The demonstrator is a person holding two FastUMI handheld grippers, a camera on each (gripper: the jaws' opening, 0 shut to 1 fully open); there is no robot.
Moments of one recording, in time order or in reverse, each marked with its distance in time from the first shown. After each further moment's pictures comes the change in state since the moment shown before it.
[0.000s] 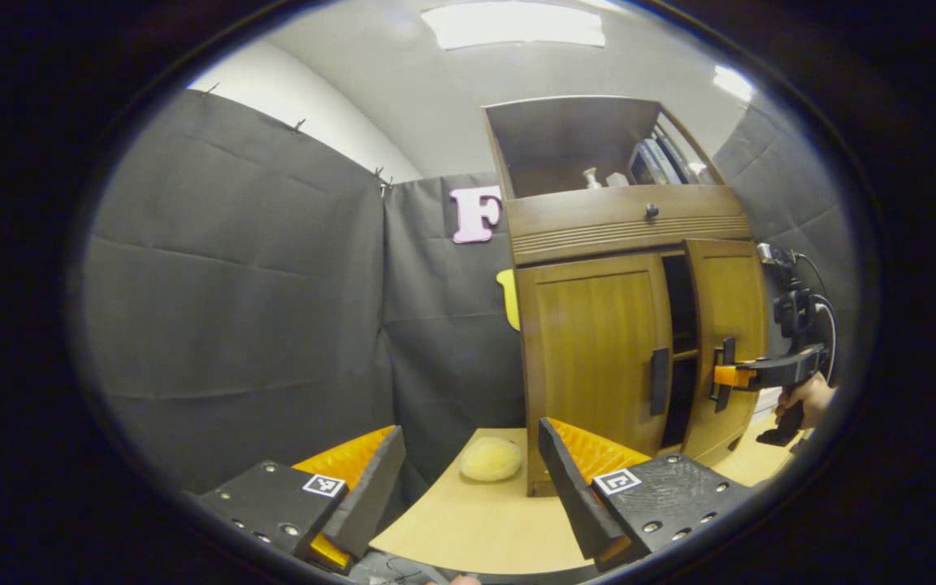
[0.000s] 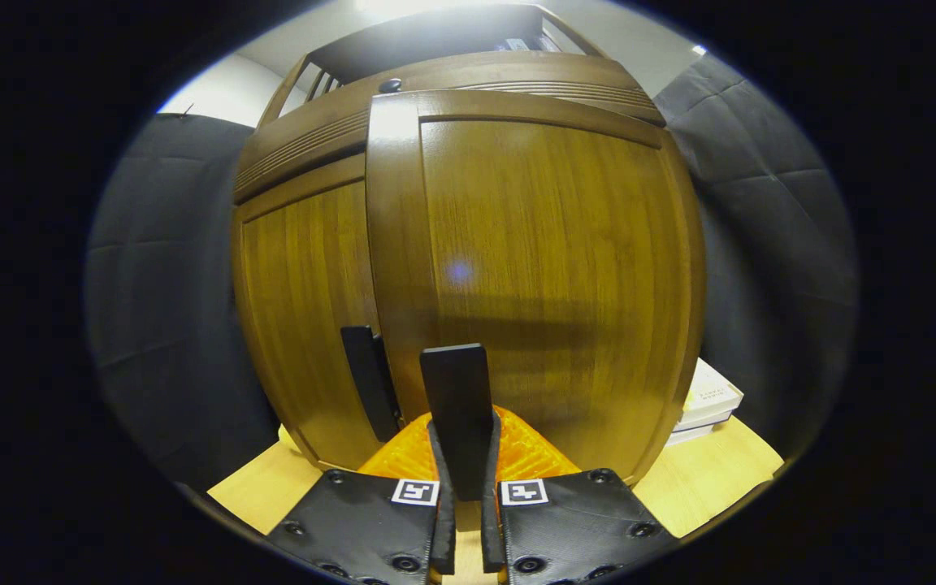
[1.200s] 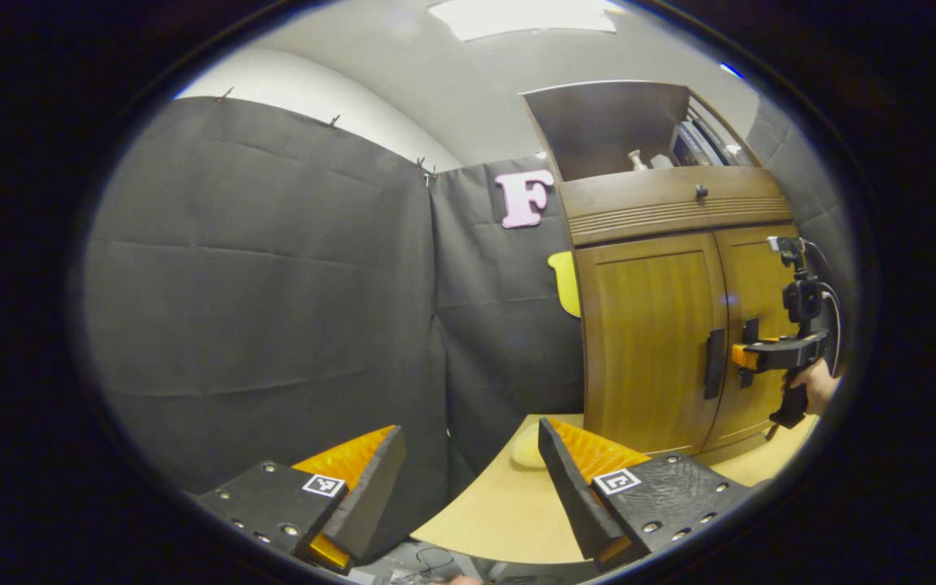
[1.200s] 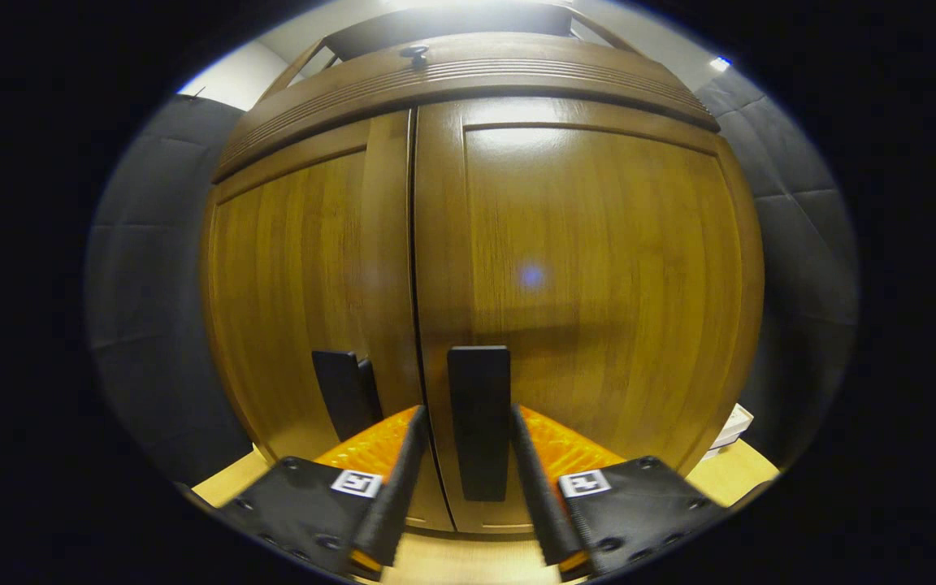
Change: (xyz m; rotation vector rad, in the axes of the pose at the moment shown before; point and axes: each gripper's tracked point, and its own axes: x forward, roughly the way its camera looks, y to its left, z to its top) left arm -0.012 0.017 -0.006 0.023 0.062 0.180; right arm 0.079 0.005 0.015 -0.077 -0.053 -0.082
